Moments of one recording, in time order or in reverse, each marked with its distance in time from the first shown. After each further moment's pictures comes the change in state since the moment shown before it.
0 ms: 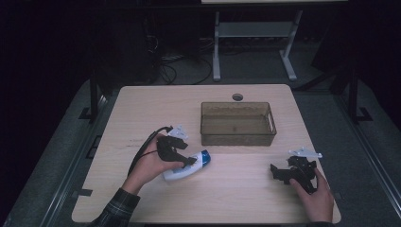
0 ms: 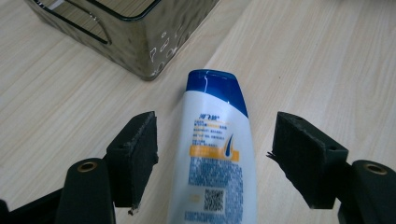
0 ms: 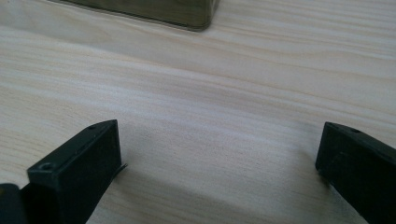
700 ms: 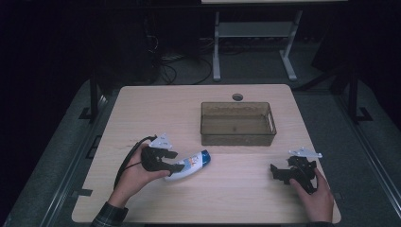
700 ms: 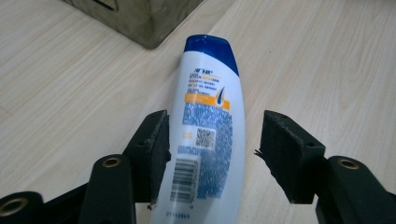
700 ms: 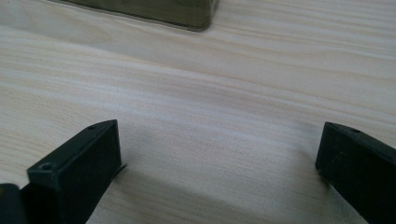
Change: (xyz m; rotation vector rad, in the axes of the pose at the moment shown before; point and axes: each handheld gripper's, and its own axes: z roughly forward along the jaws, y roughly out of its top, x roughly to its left) left arm -0.006 -0.040 -0.026 -0.063 0.006 -0.028; right arm 0.000 0.000 0.000 0.000 0.000 0.000
